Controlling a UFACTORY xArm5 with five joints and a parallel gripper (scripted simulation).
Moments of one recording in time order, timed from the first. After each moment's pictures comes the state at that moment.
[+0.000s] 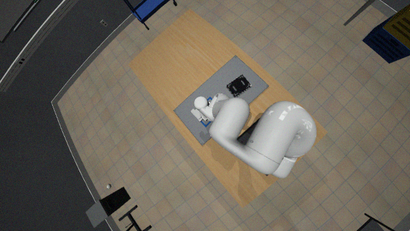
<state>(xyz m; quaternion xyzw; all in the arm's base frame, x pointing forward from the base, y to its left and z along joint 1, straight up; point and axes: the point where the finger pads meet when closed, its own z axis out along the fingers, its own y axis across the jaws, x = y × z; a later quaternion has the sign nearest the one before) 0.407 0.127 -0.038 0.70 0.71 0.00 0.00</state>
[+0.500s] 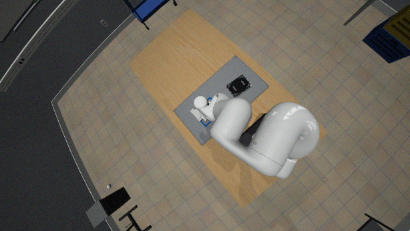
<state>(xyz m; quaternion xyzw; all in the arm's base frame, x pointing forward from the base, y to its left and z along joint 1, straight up) 0.407 0.127 -0.030 0.70 0.71 0.00 0.00</state>
